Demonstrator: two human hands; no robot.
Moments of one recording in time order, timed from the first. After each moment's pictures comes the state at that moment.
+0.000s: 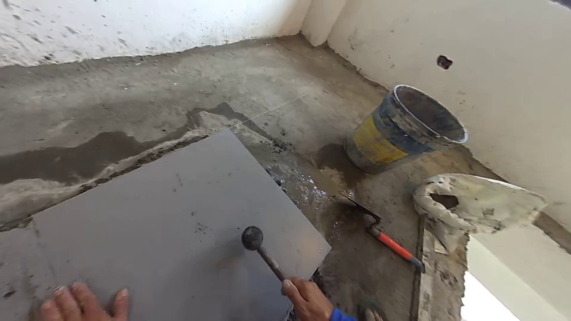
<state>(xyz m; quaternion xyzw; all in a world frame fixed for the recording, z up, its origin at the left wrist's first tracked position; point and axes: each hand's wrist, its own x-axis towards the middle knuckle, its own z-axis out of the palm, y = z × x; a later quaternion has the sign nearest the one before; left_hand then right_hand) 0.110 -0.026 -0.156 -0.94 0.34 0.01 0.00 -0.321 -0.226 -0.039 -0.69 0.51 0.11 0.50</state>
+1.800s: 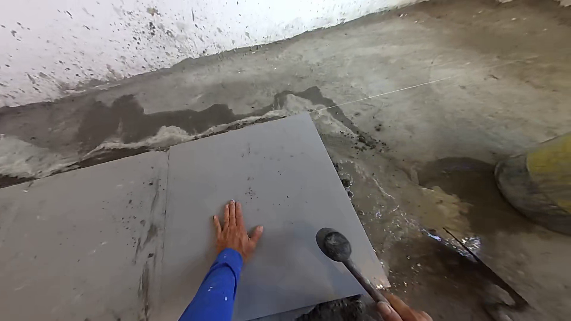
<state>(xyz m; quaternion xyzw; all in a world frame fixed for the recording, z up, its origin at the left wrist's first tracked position) -0.076 -0.157 -0.145 -0.94 0.34 0.08 0.02 -0.465 -0.331 -0.050 -0.84 0.34 0.09 0.42</state>
